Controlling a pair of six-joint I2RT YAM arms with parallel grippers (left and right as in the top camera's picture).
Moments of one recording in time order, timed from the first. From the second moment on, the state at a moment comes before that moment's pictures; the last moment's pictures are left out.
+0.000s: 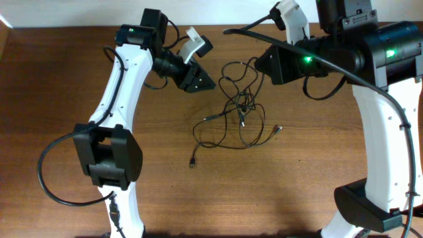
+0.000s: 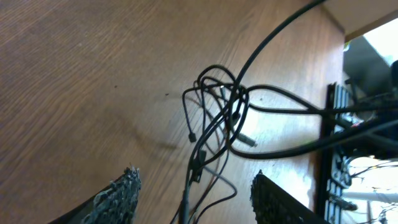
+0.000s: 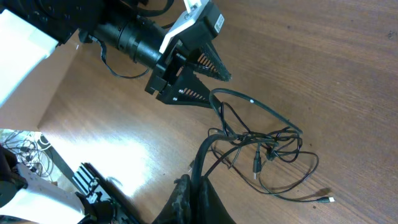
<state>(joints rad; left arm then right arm) -0.16 2.13 2.06 -1.30 0.86 0.69 0.31 1.85 2.52 -1.59 -0.49 0.06</state>
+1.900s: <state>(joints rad) 0.04 2.13 2.89 -1.35 0.68 0.13 -0.13 1.93 2.03 -1.55 -0.12 0.18</state>
